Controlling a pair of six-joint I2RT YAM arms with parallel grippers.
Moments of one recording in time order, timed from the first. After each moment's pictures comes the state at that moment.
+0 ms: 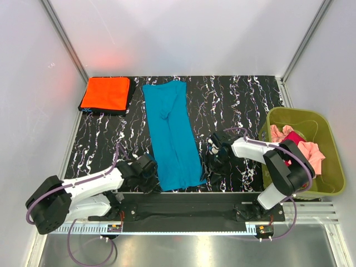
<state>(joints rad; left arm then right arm) -0.85 1.10 0.43 -0.54 0.12 -1.45 0.57 1.59 0.76 -0.58 -0.51 0.61</state>
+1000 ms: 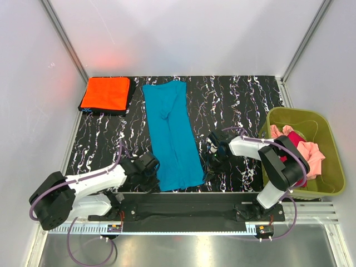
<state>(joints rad) -0.85 1.15 0.47 -0.58 0.11 -1.41 0.57 1.66 0.79 -0.55 -0.51 0.63</state>
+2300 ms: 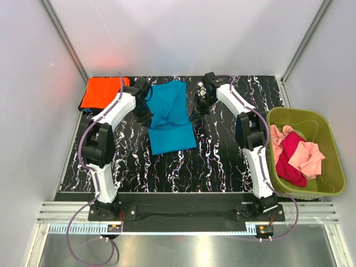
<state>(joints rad) -0.29 1.93 1.62 -1.00 -0.03 -0.77 0.37 2.41 2.17 -1.03 -0.56 0.49</state>
